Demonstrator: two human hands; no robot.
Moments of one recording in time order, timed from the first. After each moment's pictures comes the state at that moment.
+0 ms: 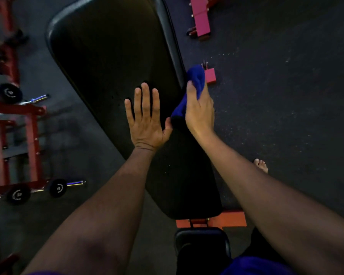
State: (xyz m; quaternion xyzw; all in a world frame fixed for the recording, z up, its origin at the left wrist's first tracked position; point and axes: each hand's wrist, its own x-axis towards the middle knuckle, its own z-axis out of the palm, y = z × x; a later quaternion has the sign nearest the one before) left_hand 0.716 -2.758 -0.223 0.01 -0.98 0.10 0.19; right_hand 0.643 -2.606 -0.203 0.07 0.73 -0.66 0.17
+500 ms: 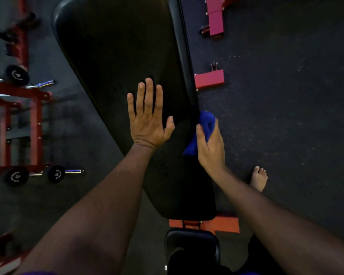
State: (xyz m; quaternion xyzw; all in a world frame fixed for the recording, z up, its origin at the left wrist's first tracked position) left_hand 0.714 -2.761 -0.227 0.03 -0.97 0.12 0.19; right_hand 0.707 -2.564 -0.260 0.00 0.76 -0.62 0.20
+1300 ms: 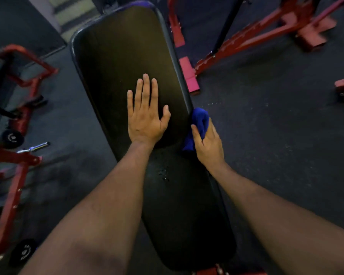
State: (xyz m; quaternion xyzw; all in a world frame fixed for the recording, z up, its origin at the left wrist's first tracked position) left_hand 0.730 -2.748 -0.227 0.01 -0.96 0.12 0.27; right_hand 0.751 -2.562 -0.298 -0.05 0.79 -0.61 0.02
